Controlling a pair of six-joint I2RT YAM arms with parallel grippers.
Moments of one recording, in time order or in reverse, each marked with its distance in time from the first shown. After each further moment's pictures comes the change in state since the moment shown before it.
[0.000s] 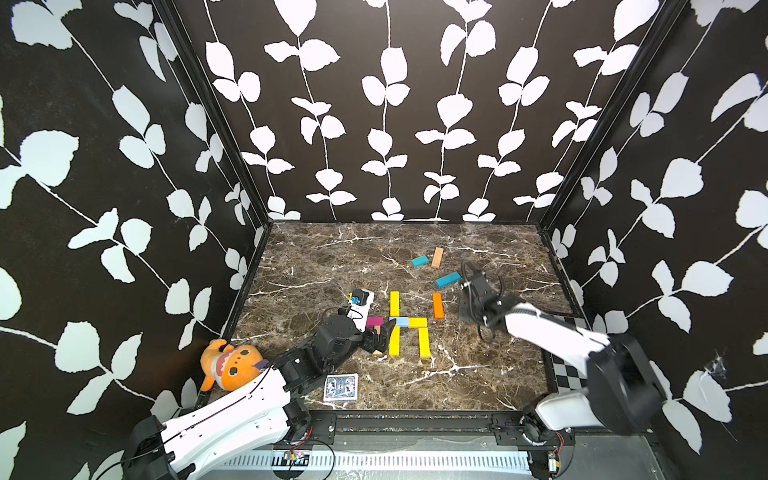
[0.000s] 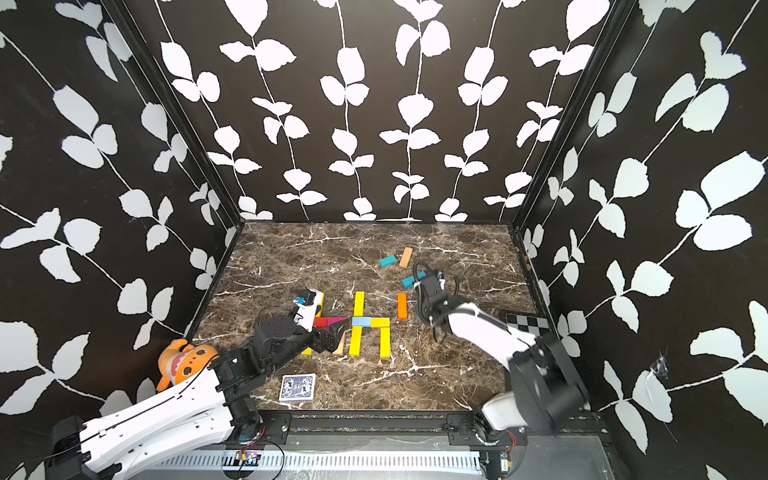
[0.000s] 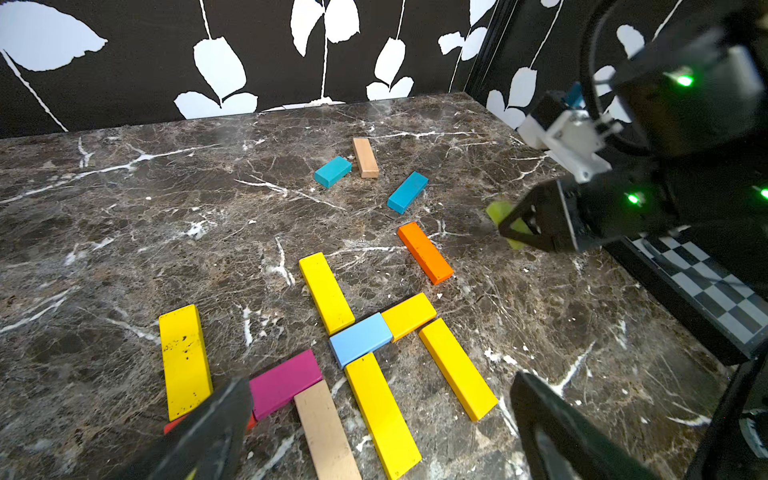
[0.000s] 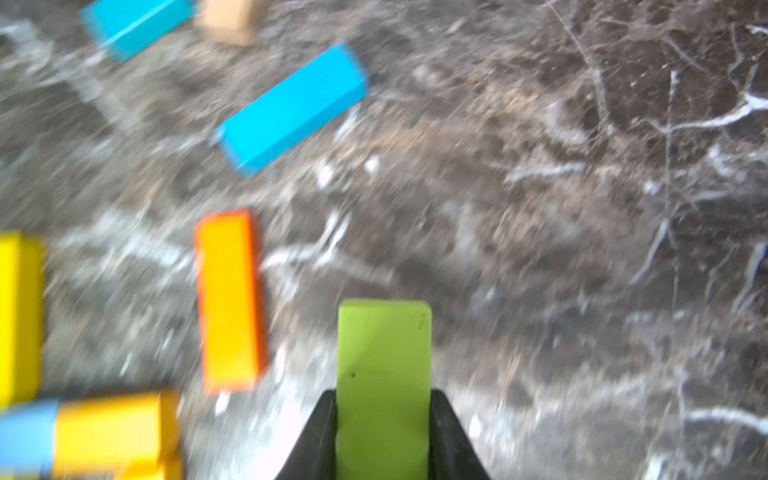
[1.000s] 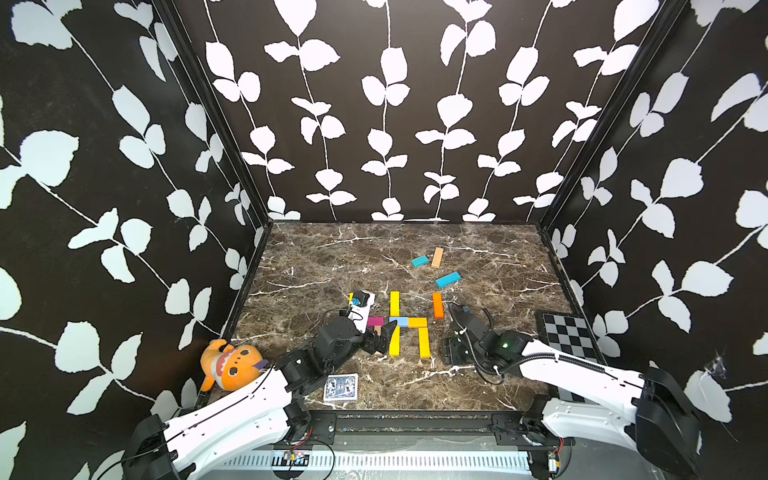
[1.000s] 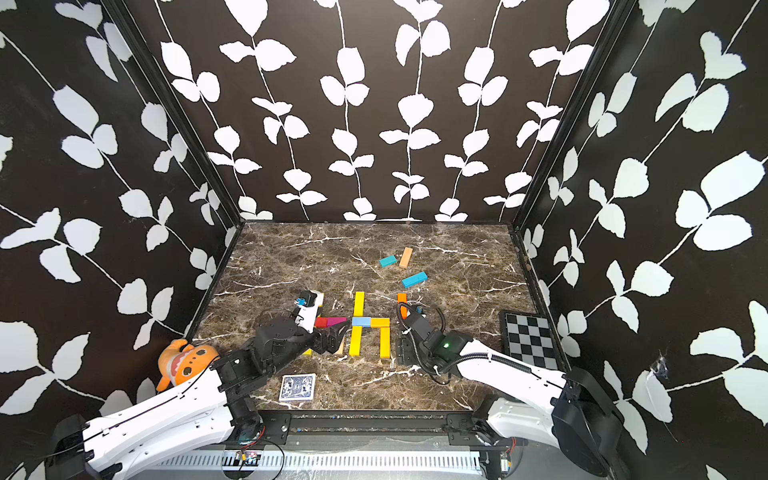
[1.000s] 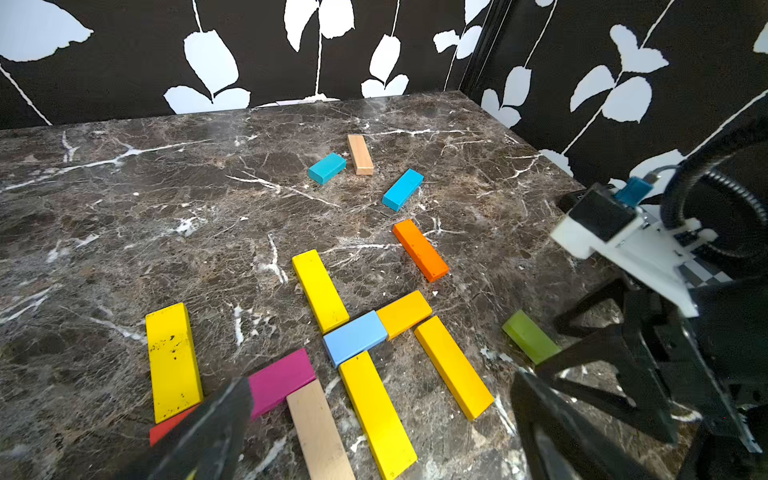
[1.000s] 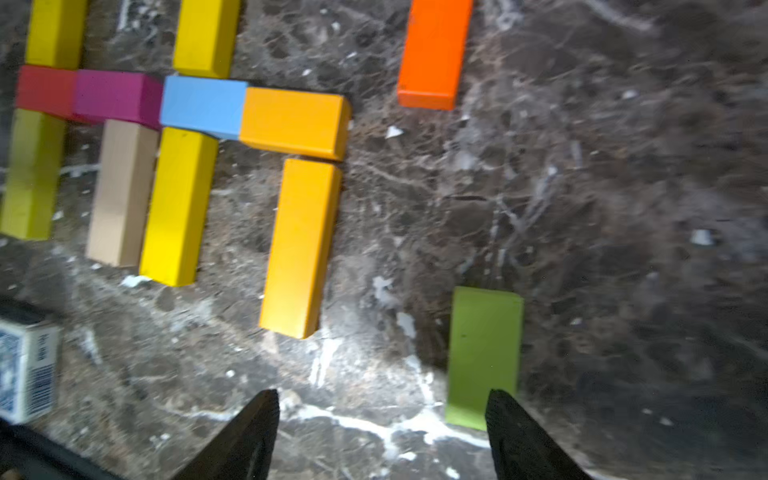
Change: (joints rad) left arm 0.001 0.001 -0.026 0.035 0.016 -0.006; right arm 0.292 -0.209 -0.166 -0.014 -0.233 0.101
